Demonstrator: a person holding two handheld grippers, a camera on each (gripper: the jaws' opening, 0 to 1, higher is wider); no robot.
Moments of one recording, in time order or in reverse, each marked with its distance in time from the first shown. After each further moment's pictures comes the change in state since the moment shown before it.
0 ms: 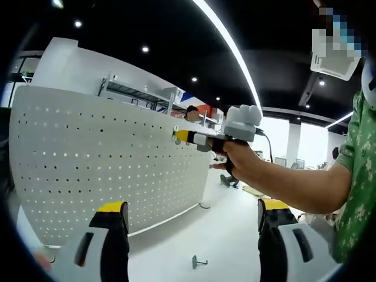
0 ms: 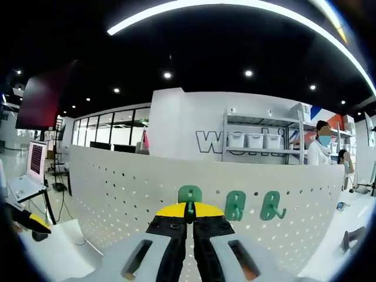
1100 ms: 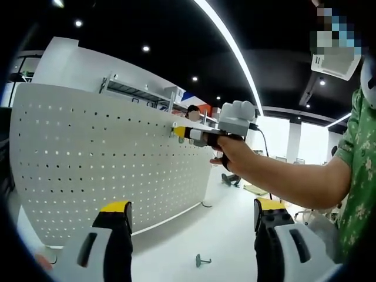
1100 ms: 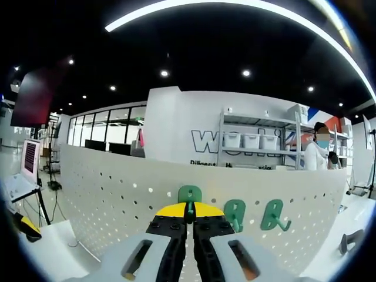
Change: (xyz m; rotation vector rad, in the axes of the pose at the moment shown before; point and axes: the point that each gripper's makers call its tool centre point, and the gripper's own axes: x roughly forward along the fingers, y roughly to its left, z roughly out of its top) left arm -0.001 0.009 -0.003 0.000 0.005 0.001; right arm 0.021 -0.009 0.002 -0.015 0.005 -0.031
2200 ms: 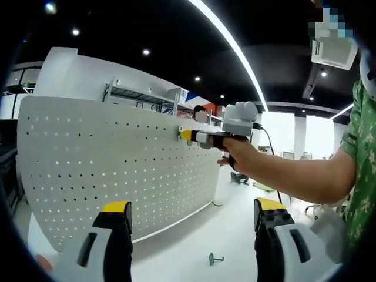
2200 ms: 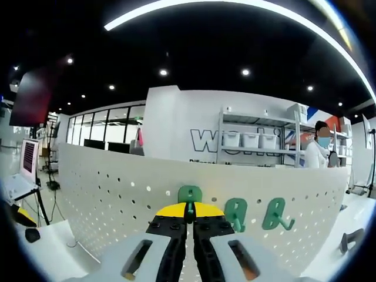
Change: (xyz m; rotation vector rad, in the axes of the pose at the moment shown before) left arm -0.012 0.015 0.009 0.064 -0.008 0.063; right arm 0.003 0.001 -0.003 0.002 0.005 -0.008
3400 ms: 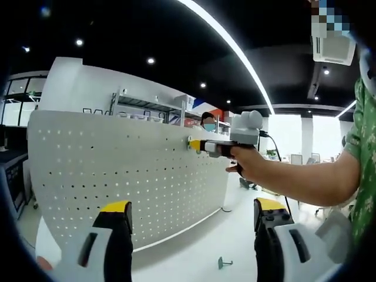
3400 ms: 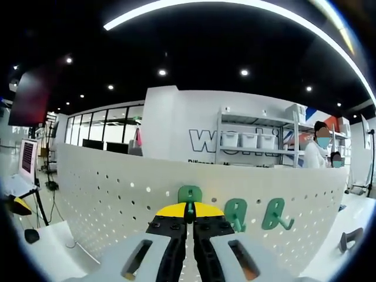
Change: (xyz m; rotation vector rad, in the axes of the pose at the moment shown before) left arm -0.007 0.011 0.014 0.026 -0.048 0.056; right arm 0.000 0.000 0.001 0.004 0.000 -0.017
